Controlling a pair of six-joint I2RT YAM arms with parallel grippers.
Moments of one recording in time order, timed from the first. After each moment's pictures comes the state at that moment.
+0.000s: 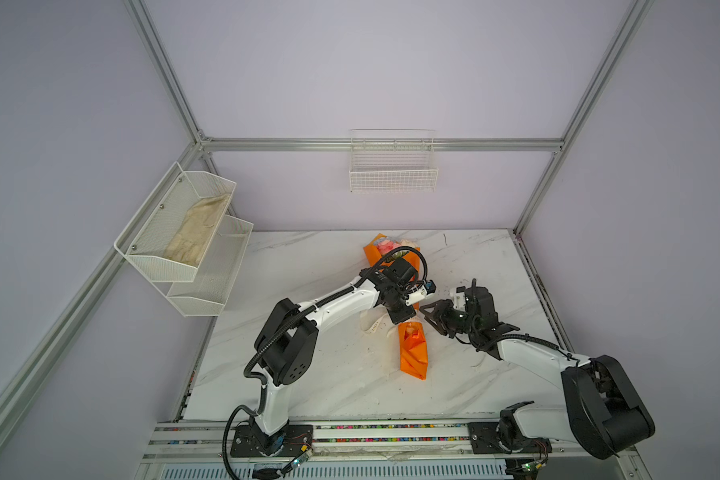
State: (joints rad) left arm -0.79 1.96 1.63 -0.76 0.18 0.39; right arm 0.35 1.34 0.55 0.19 -0.52 1.19
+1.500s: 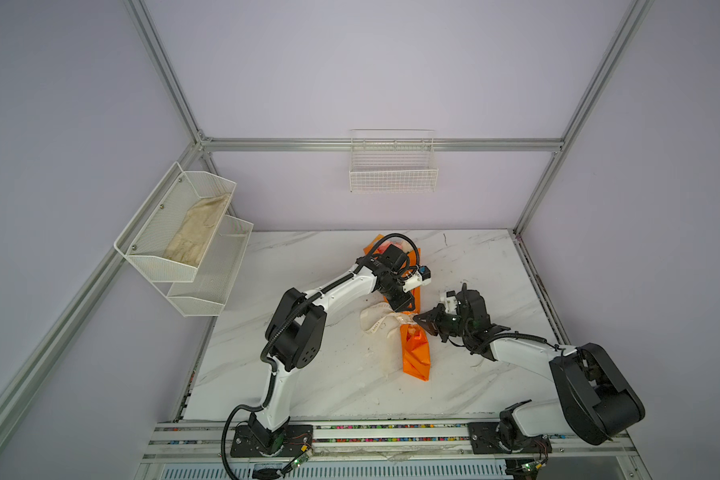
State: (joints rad) left arm -0.69 2.11 1.78 -0.79 0.42 0.37; right arm 0.39 1.40 0.52 0.28 -0.57 1.23
